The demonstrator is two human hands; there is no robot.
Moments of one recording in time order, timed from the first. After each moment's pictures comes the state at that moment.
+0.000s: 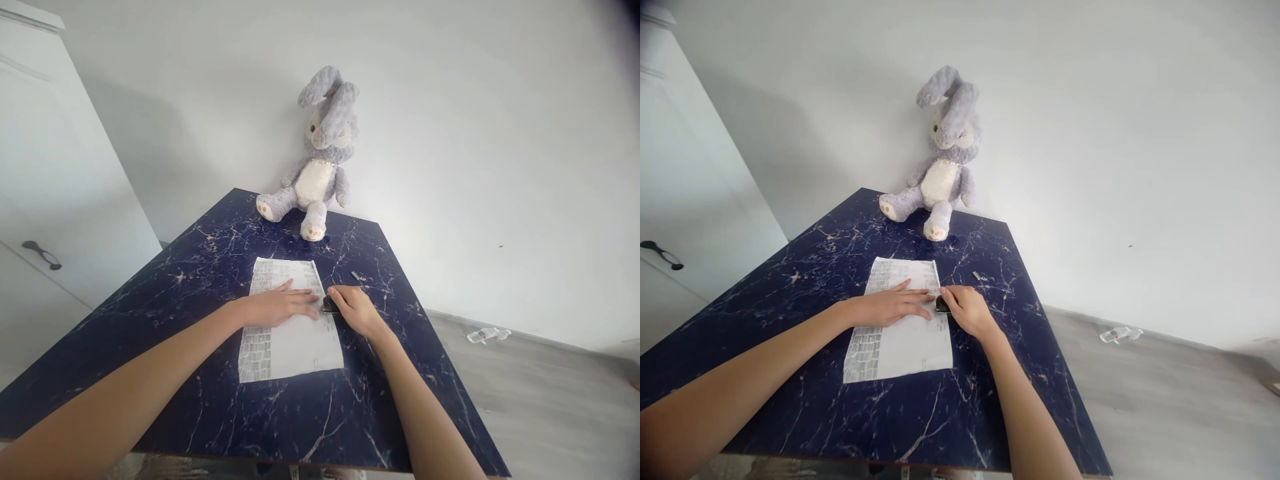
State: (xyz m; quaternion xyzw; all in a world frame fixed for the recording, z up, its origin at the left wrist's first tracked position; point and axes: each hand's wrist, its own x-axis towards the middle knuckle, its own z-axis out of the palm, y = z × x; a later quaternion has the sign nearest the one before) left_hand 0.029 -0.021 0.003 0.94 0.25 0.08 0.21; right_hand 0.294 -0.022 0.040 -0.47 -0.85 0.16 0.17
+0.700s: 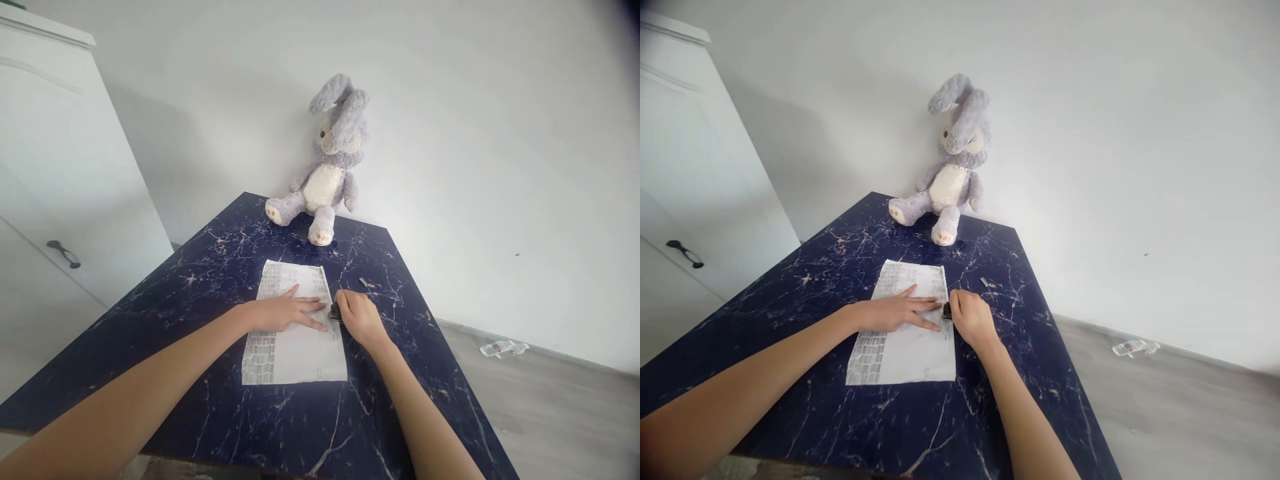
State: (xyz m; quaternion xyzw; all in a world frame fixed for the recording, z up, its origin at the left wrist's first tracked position) left_hand 0.025 -0.023 0.008 0.94 0.24 0.06 0.25; right_hand 0.278 -0.023 0.026 -0.54 -0.81 0.09 0.19
